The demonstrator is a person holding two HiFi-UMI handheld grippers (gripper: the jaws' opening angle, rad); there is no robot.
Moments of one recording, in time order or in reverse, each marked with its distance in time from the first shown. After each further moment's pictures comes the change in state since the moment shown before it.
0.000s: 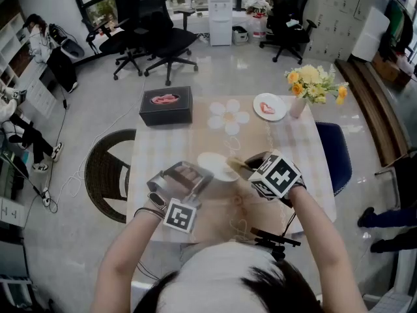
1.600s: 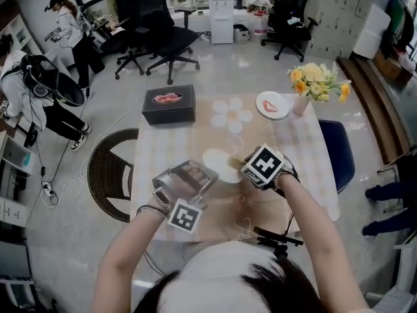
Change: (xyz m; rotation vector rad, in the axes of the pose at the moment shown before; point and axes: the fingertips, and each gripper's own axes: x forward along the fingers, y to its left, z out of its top) left arm -0.002 0.016 0.006 0.185 -0.004 0.088; right arm 0.051 -0.018 -0.022 0.033 0.167 -0.014
